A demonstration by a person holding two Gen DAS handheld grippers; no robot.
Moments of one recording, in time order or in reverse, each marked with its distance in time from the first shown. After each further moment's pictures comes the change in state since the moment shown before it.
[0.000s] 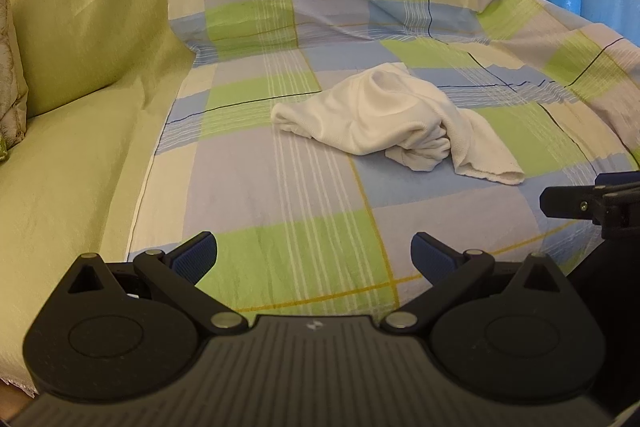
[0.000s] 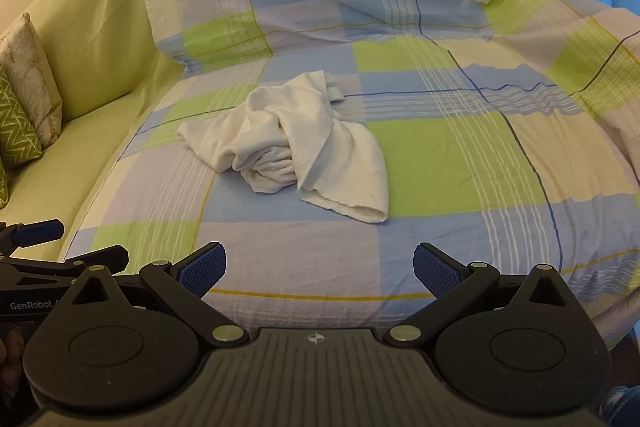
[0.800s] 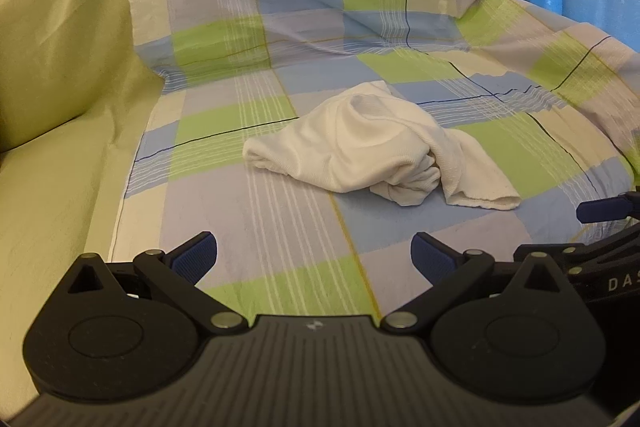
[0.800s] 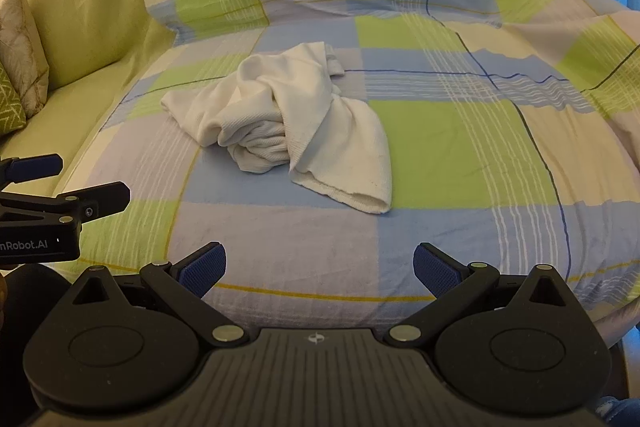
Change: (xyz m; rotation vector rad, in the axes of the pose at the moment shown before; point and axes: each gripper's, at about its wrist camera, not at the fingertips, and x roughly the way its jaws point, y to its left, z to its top) left arm 0.029 -0.004 0.028 0.074 -0.041 -0.069; right arm 0.034 0.010 0.004 -0.064 0.078 -0.049
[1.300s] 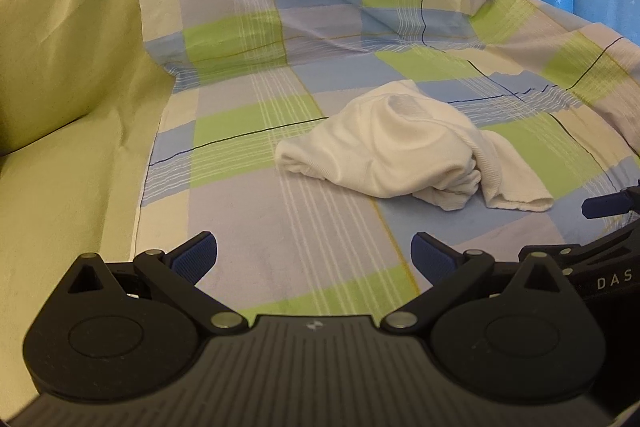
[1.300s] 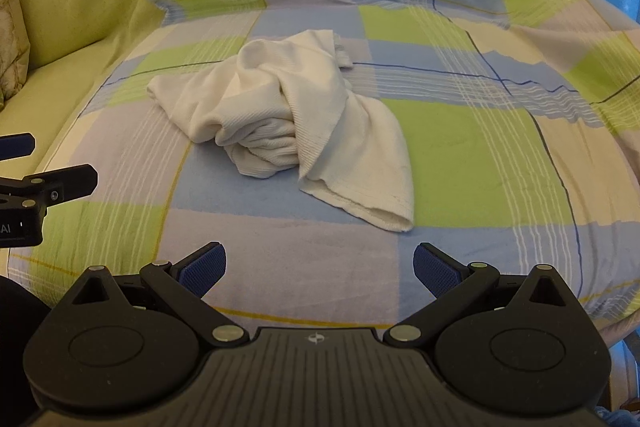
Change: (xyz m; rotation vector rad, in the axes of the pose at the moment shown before) left arm 0.016 0.036 0.004 -0.001 0.019 0.010; right arm 0.032 0.023 0.016 -0.038 0.041 -0.062
